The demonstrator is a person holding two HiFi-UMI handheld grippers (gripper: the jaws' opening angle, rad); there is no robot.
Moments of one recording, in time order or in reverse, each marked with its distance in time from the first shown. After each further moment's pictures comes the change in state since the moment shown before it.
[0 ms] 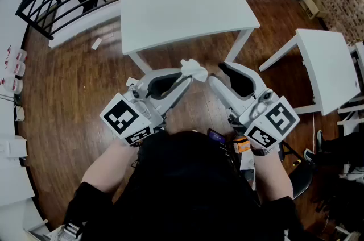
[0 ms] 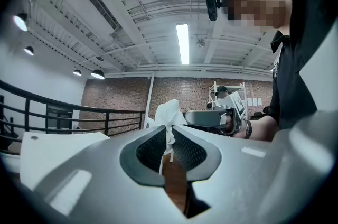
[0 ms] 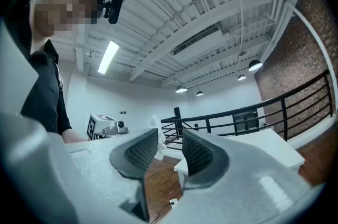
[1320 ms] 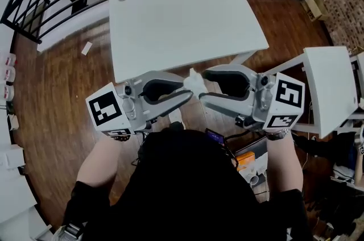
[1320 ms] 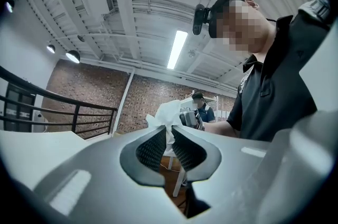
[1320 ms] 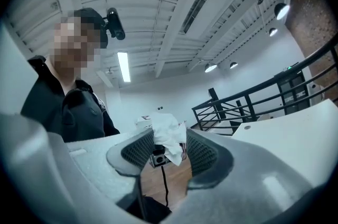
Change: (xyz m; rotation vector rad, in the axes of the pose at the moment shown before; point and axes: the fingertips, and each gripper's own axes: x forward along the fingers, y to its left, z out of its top) left arm 0.049 0.145 0.021 -0.094 -0.018 -0.374; right arm 0.147 -0.084 0.008 0.176 0.164 0.485
